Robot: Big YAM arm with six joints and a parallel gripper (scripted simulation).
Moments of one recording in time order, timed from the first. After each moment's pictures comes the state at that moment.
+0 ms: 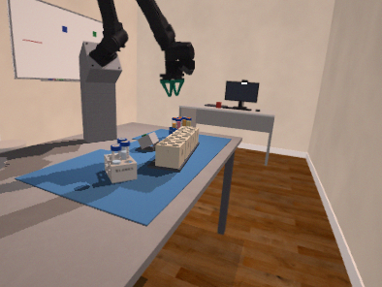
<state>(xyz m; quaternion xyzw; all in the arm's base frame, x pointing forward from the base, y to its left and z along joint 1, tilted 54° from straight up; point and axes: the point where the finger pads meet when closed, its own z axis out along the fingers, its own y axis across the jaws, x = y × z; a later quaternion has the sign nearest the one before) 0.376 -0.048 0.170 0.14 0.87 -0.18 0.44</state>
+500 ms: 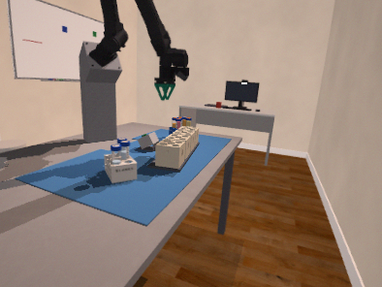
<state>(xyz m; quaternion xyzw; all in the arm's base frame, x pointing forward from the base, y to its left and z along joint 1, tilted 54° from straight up) 0.360 -0.049 0.118 0.04 0.89 -0.26 0.38</state>
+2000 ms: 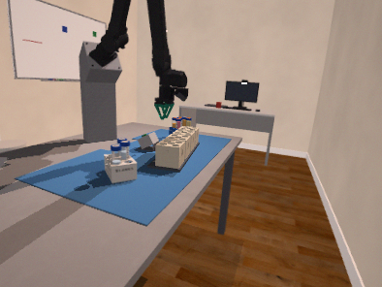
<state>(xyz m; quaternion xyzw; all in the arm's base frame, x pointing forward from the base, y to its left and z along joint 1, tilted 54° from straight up) 0.416 -0.094 0.065 0.01 0.89 -0.28 0.36</state>
